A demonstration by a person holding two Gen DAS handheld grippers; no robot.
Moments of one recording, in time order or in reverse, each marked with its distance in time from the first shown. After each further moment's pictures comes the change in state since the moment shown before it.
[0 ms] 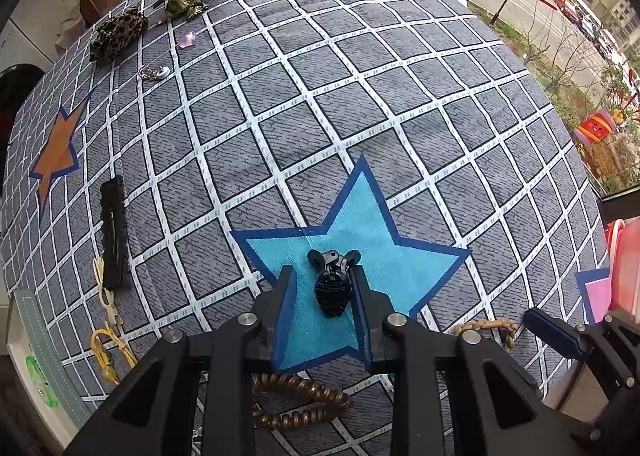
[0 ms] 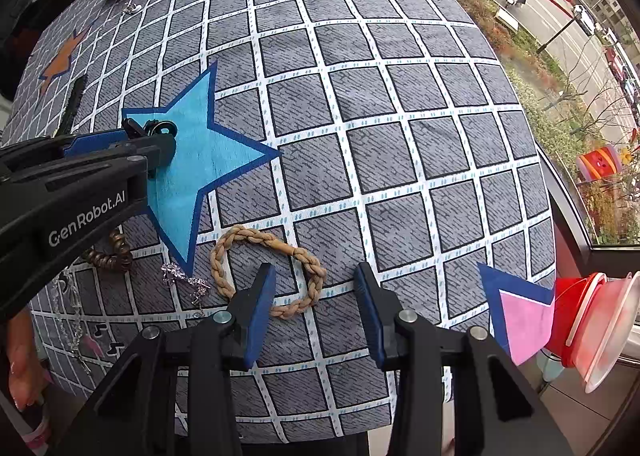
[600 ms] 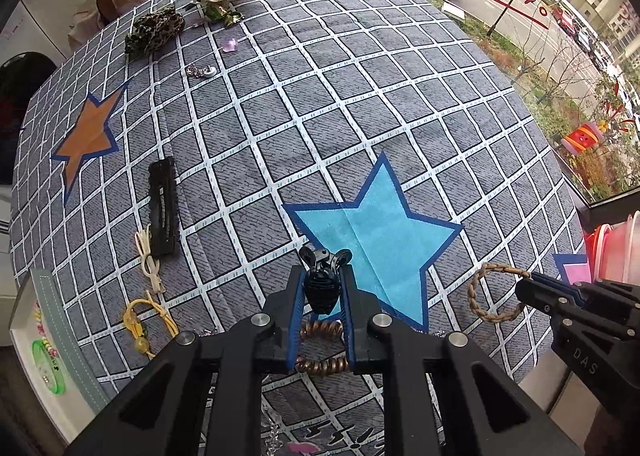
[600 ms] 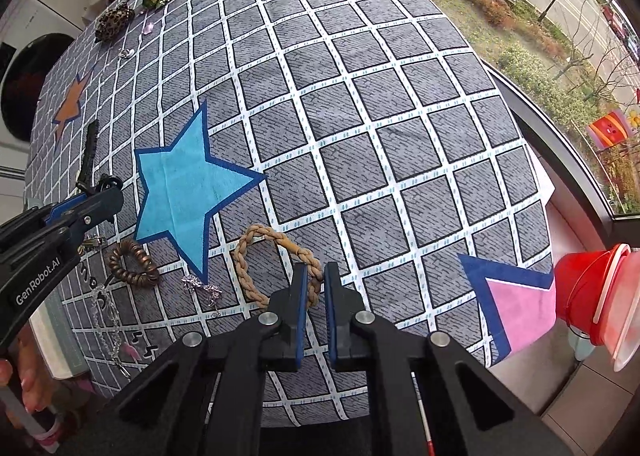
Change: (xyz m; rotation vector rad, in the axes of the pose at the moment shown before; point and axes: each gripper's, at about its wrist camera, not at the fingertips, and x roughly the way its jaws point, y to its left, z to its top) left arm -0.053 0.046 -0.013 -0.024 -0.031 -0.034; right arm -0.034 -0.054 0.026 0.112 0.009 0.123
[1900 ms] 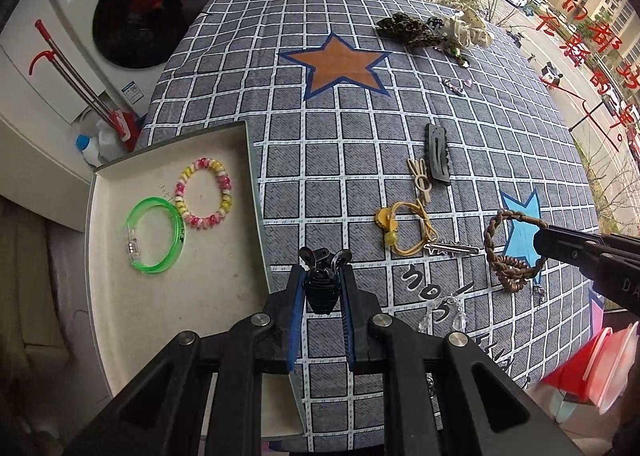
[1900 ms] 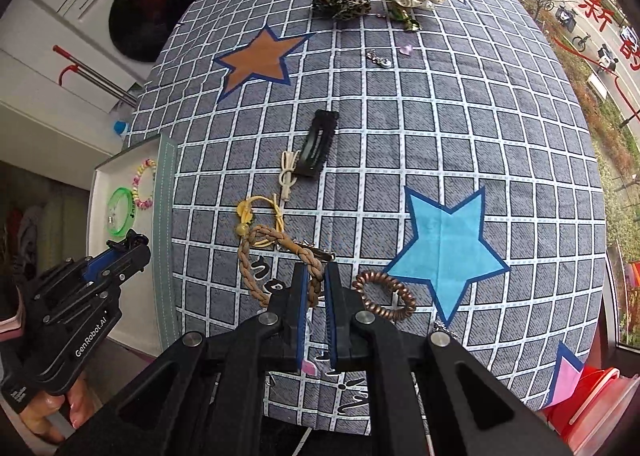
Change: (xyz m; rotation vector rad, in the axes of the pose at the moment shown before) left arm -0.081 0.204 -0.155 -0.433 -0.108 0.120; right arm -0.051 0.214 -0.005 -0.414 -0.035 0.148
